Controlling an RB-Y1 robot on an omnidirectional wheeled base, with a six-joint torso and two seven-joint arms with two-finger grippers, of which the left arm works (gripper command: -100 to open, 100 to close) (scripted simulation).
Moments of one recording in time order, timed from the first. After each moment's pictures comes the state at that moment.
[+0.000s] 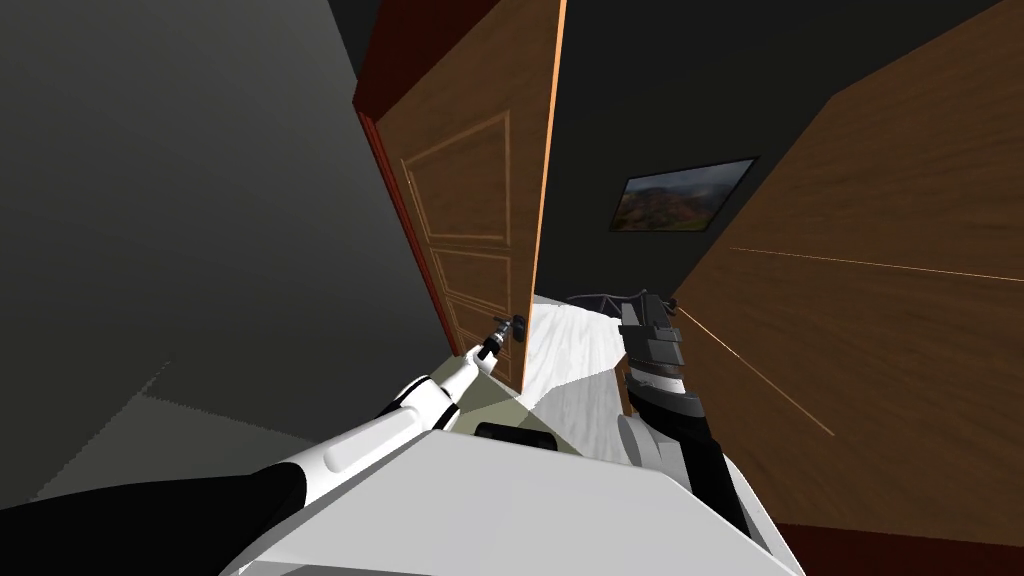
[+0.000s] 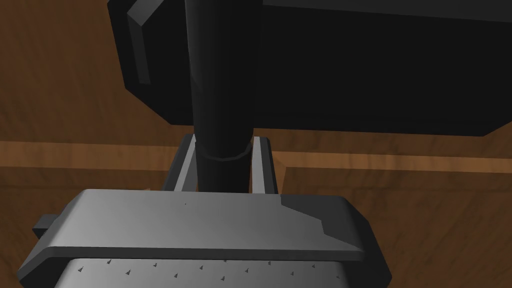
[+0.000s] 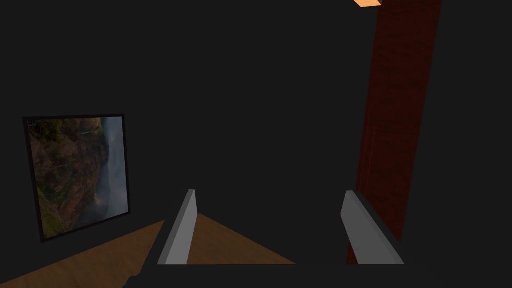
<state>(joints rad) -0.54 0.09 -0.27 -0.59 -0.02 -0.52 0.28</state>
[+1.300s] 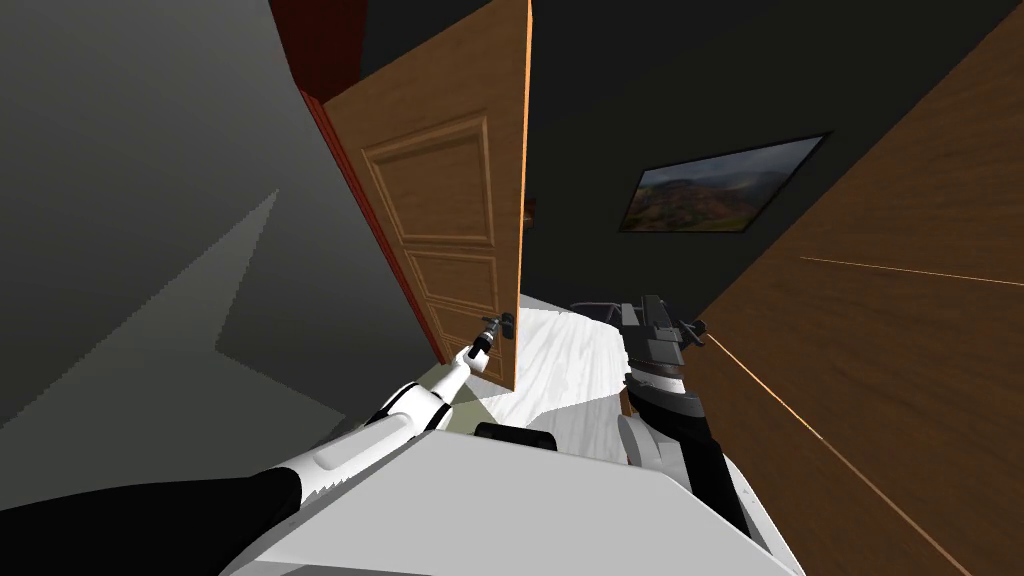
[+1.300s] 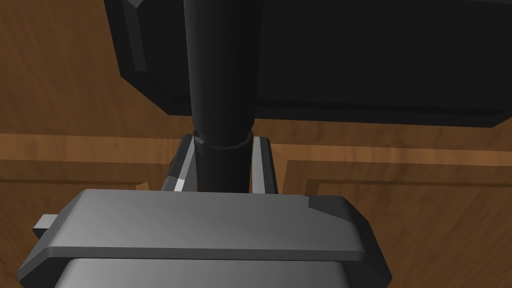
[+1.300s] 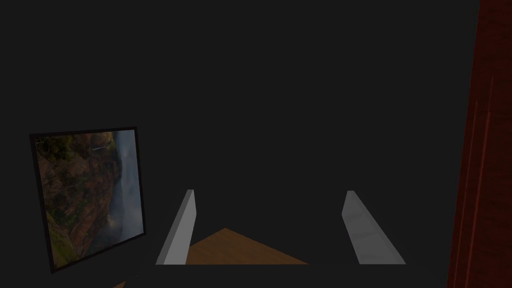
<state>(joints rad) -0.49 0.13 -0.14 -0.64 0.01 -0.48 0.21</state>
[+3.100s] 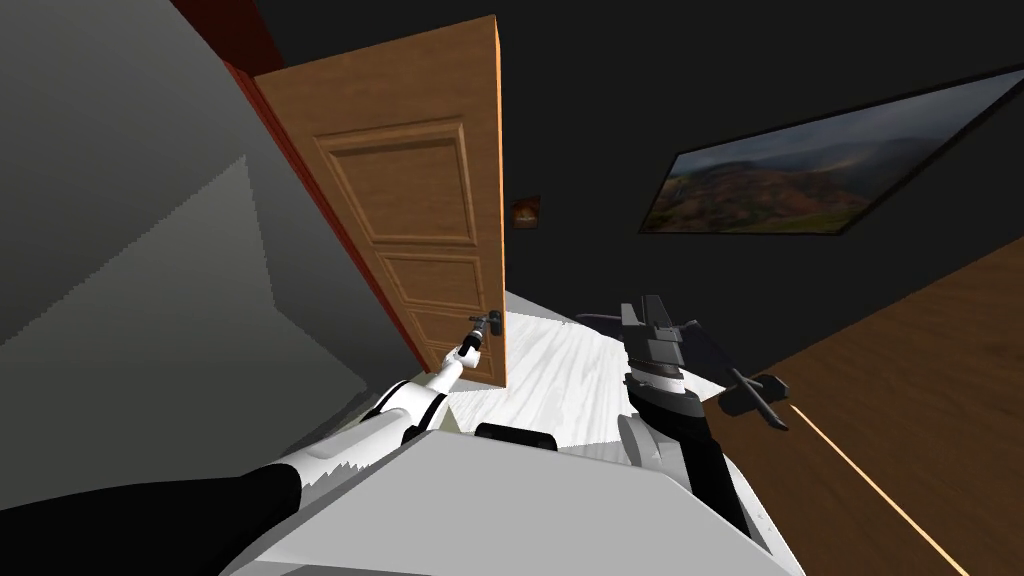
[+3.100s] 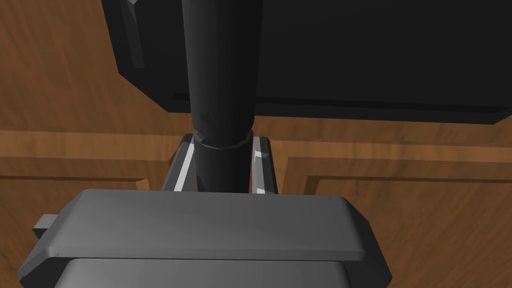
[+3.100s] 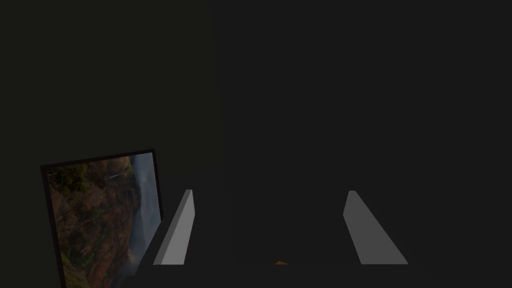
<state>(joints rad) -0.51 0.17 0.01 -0.57 0.06 -0.50 0.13</state>
